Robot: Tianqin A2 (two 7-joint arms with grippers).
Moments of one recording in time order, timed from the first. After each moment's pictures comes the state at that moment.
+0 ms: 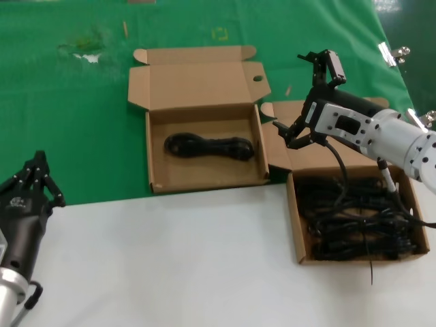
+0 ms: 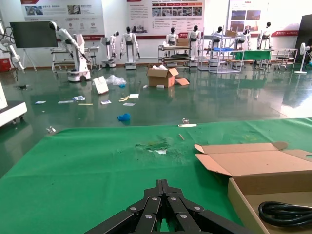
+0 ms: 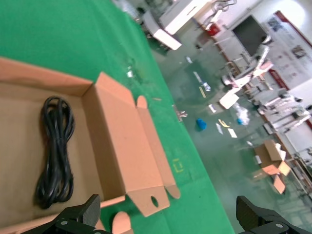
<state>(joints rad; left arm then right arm) 0.00 -0.30 1.60 -1.60 -1.80 0.00 0.00 0.67 0.46 -1.93 1.18 1.29 -0.47 -0.23</state>
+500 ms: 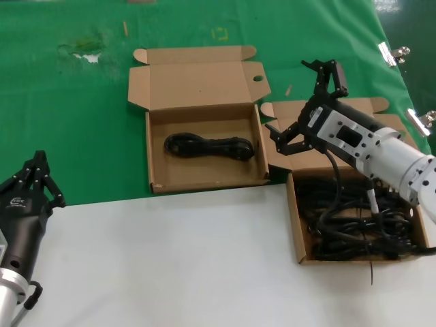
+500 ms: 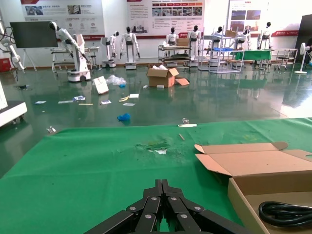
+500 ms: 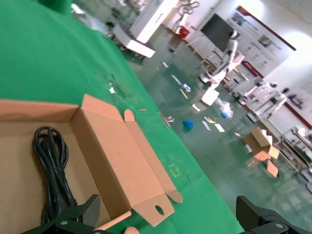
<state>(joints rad) 0.00 -0.30 1.60 -1.60 -1.80 0.00 0.00 0.56 0.43 -1.88 1.24 1.37 -0.39 -0.19</state>
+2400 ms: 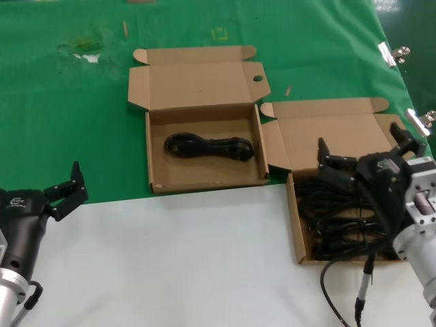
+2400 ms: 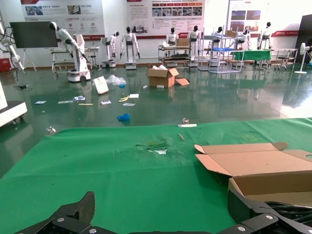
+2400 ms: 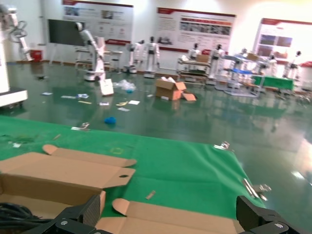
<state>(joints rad) 0.00 -0.30 1.60 -1.60 -1.80 0.00 0.00 0.05 0.31 -1.62 1.57 1.76 -0.03 -0.02</state>
